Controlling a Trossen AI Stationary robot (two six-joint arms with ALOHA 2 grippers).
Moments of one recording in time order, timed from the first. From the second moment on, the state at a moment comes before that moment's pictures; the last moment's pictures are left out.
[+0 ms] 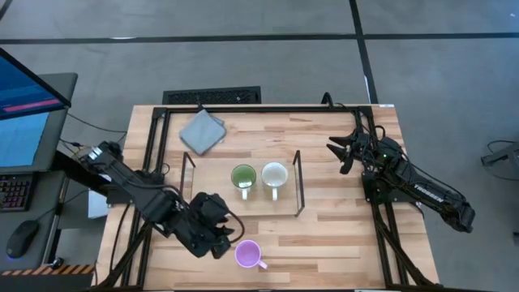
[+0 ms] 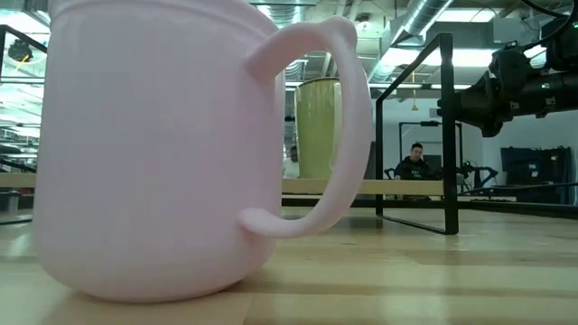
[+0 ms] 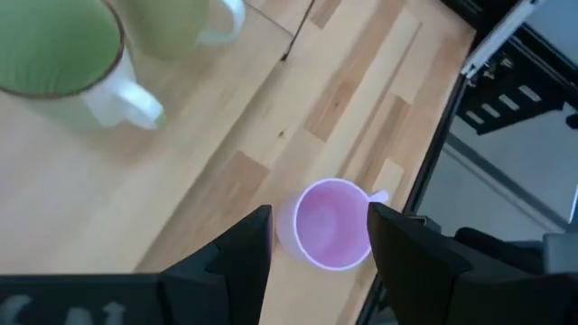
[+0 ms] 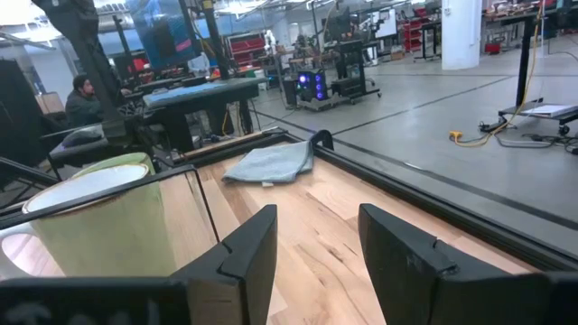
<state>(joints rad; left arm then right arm) -0.64 1.61 1.66 -1.06 -0.43 -1.16 -0.64 0.08 0.01 0.04 -0.26 0.12</state>
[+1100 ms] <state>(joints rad) -0.59 1.90 1.65 -1.01 -0.18 -1.39 -0.64 0.09 0.01 0.04 -0.26 0.16</state>
